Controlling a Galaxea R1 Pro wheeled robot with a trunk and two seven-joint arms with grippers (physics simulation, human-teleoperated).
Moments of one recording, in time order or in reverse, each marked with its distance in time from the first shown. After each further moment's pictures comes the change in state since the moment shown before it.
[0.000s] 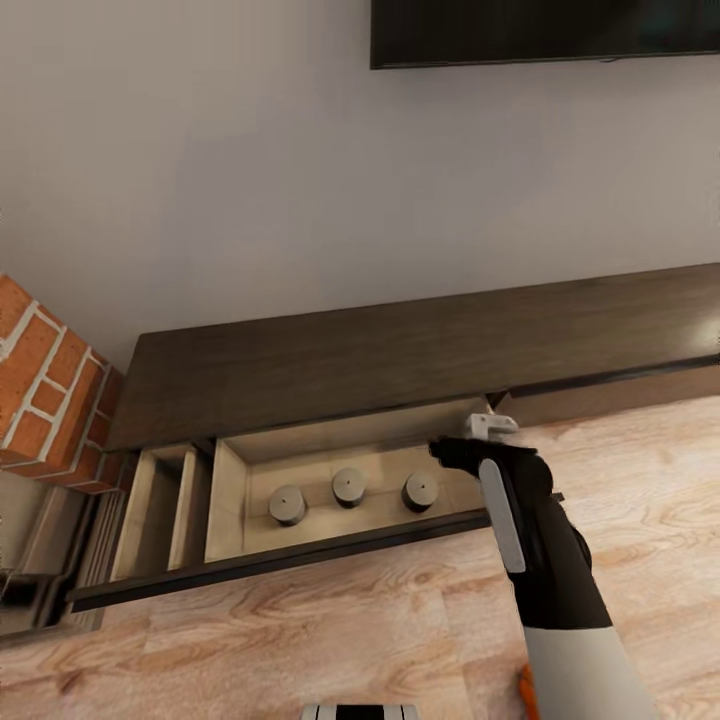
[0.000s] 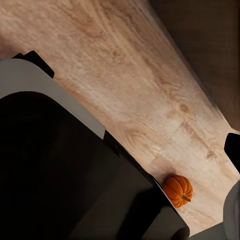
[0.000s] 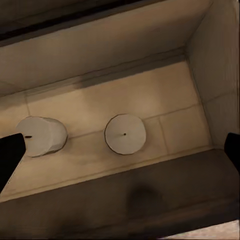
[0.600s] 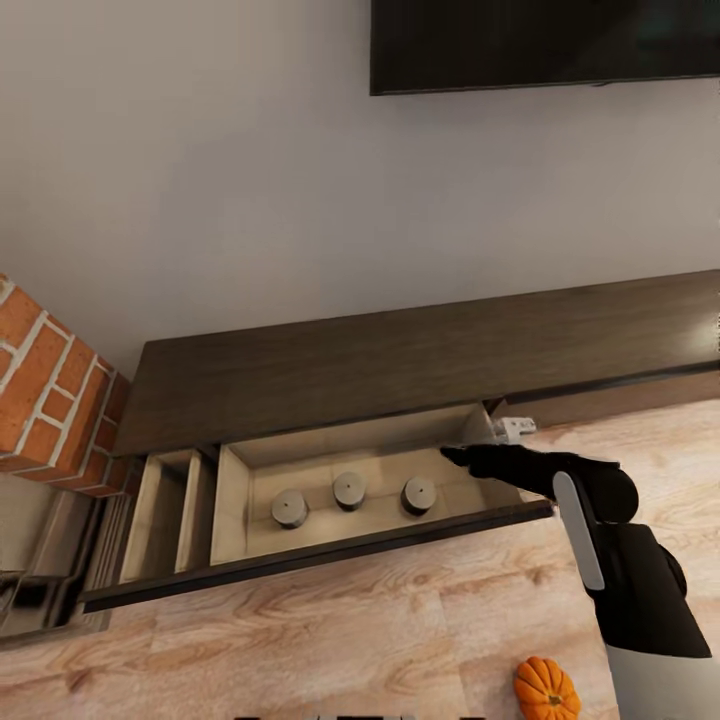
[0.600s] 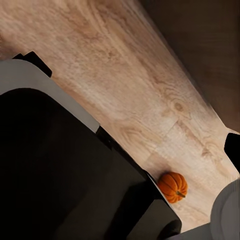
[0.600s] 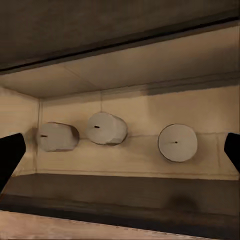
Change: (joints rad) left arm 0.000 0.001 0.001 0.001 0.001 -0.001 0.003; right arm 0.058 -0.222 -0.087 -0.080 -0.008 -0.003 0.614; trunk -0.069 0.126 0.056
